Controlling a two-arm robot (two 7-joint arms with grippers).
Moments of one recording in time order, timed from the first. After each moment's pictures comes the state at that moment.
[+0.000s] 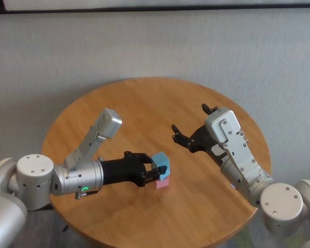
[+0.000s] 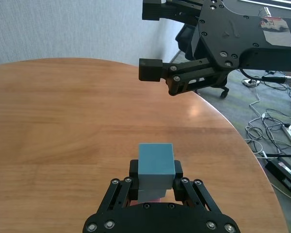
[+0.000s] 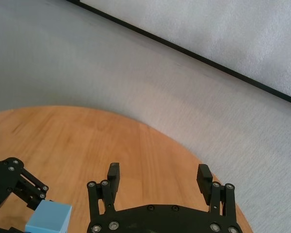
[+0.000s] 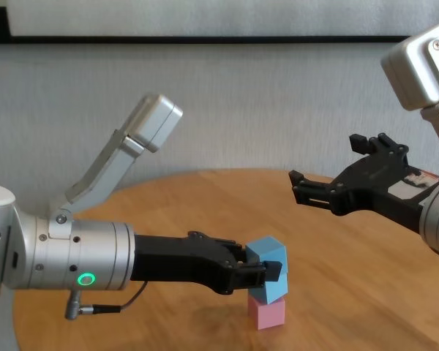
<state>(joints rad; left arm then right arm) -0.54 0.31 0.61 -1.03 -0.38 0.05 -0.81 0.18 0.27 -0.39 -1.50 -0.10 0.01 0.10</state>
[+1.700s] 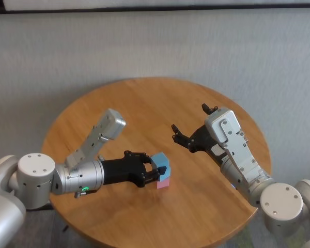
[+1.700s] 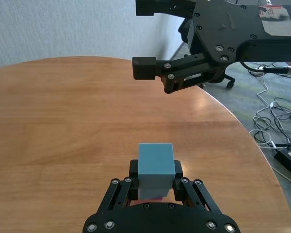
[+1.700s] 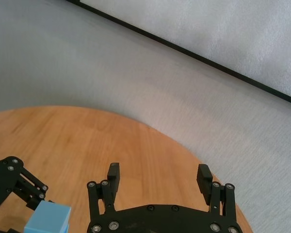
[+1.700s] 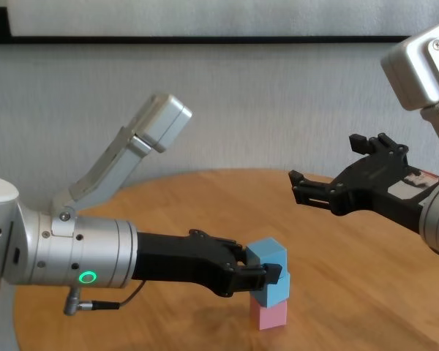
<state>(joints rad) -0.55 0.35 0.68 -1.07 -0.38 0.05 -0.76 0.18 0.27 -0.39 -1.50 -0.10 0.01 0.10</state>
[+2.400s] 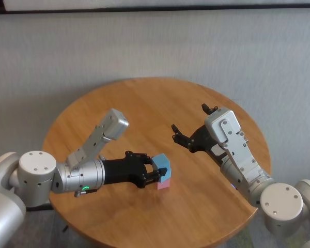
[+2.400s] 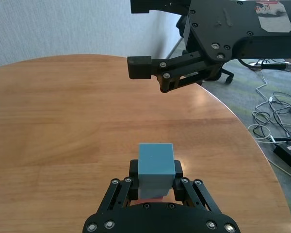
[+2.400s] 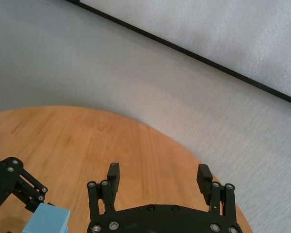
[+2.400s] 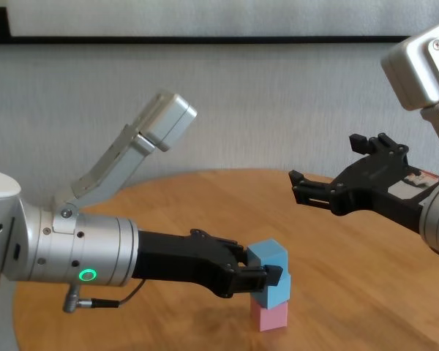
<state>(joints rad) -0.56 0.35 0.69 -1.08 -0.36 0.06 -0.77 0.18 0.27 -0.39 -1.50 -0.10 0.01 0.10</state>
